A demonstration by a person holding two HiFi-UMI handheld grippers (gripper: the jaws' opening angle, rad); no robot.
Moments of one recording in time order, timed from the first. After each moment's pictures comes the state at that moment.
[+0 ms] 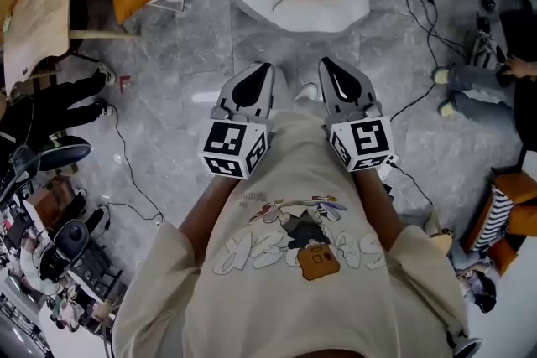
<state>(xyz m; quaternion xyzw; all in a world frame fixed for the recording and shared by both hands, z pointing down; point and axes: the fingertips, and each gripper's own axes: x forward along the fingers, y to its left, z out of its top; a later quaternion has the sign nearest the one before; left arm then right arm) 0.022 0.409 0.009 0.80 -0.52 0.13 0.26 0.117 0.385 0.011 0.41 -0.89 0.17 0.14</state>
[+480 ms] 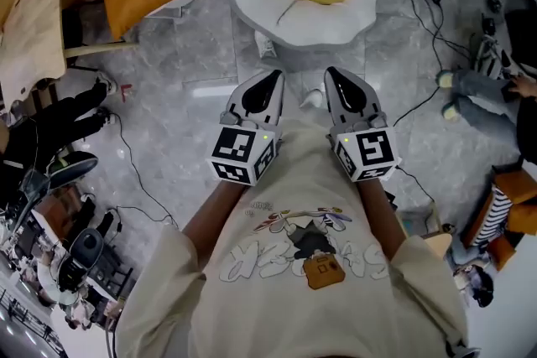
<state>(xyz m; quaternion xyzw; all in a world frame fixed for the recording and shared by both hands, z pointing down) 0.007 0.304 0.043 0.81 -0.49 0.14 0.30 0.096 0.288 0.046 0.42 -0.87 0.22 0.17</state>
